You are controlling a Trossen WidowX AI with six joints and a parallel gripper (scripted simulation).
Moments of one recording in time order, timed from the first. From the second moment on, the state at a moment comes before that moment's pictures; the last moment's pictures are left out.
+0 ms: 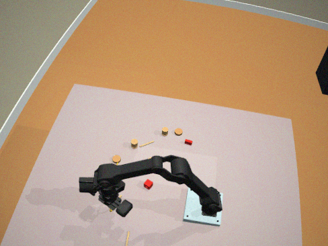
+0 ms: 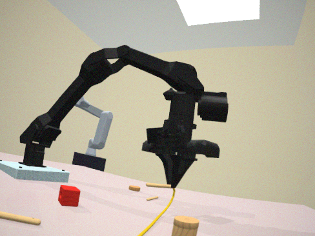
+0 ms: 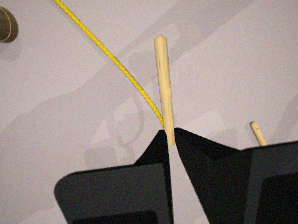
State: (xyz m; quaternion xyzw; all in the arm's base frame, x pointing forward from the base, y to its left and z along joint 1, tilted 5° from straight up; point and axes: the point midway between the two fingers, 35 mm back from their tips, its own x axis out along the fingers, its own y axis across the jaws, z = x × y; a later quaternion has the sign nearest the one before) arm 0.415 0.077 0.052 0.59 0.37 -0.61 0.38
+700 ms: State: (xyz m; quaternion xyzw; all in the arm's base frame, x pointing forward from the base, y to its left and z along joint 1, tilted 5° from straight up) arm 0.399 0.077 0.035 0.59 0.37 -0.61 0.38
